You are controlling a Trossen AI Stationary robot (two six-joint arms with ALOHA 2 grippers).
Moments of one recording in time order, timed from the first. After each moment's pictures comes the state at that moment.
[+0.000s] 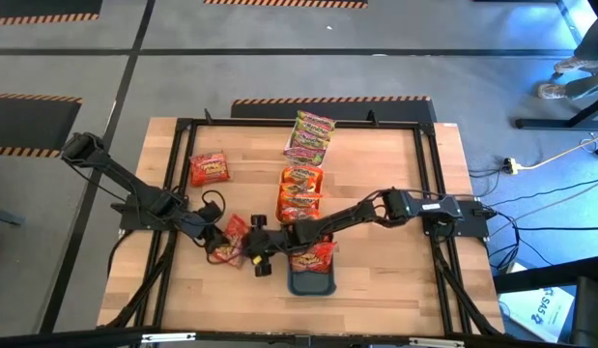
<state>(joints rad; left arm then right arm) -0.52 0.75 0.19 -0.24 -0.21 -1.22 0.21 2.50 1.93 -0.09 0.17 -0.08</state>
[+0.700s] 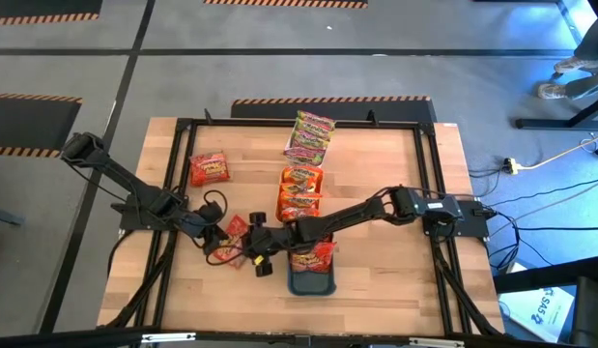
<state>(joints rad) -0.52 0.75 0.20 -0.27 -0.22 -1.07 0.23 2.42 1.93 -0.13 0.17 -0.13</state>
